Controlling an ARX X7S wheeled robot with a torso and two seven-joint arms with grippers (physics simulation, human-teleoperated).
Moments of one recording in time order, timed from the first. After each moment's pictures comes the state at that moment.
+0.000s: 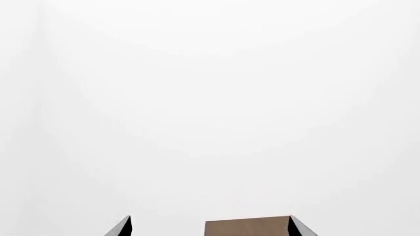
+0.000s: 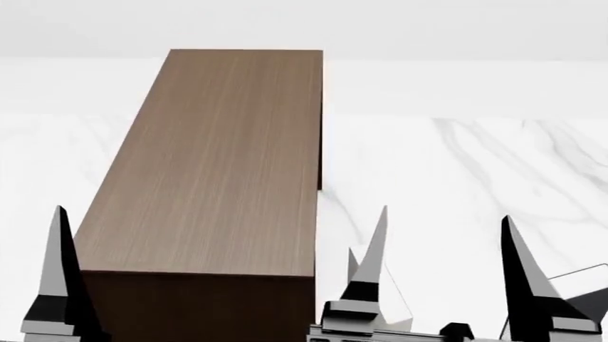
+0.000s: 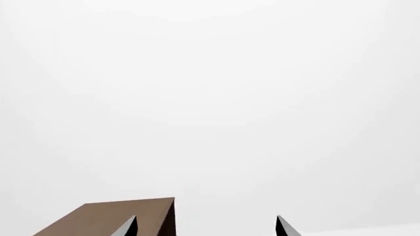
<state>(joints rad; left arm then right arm) -0.03 -0.20 0.21 0.96 -0.02 -0.48 -0.27 0.06 0.20 -0.12 -0.87 0.23 0.48 0.33</state>
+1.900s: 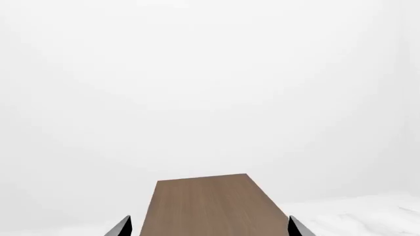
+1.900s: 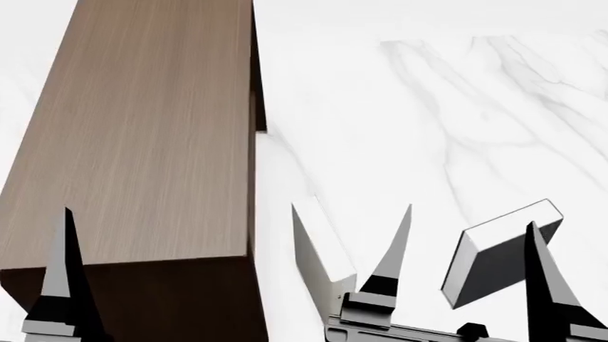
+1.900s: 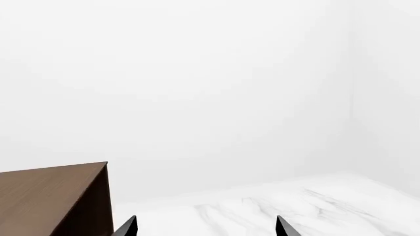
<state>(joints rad) -0.06 -0.27 0.23 0.99 -0.14 -0.53 -0.35 0.07 0.27 -0.16 -0.83 0.24 0.42 0.47</state>
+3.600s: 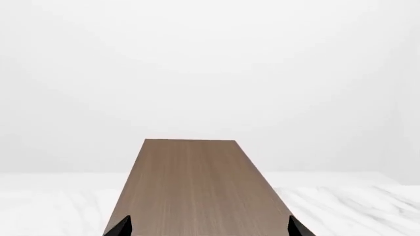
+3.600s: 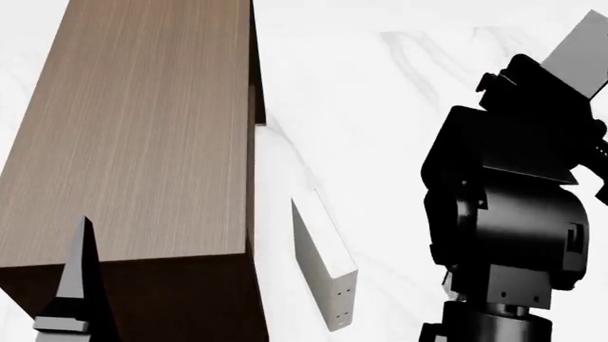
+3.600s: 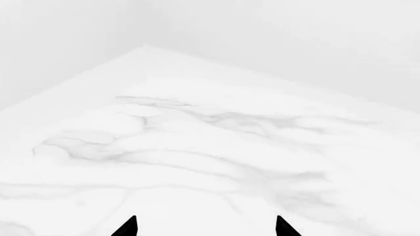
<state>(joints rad) -0.27 -0.58 0.46 1.01 -0.64 -0.52 -0.90 1.15 0.05 0.12 0.40 0.24 0.77 1.02</state>
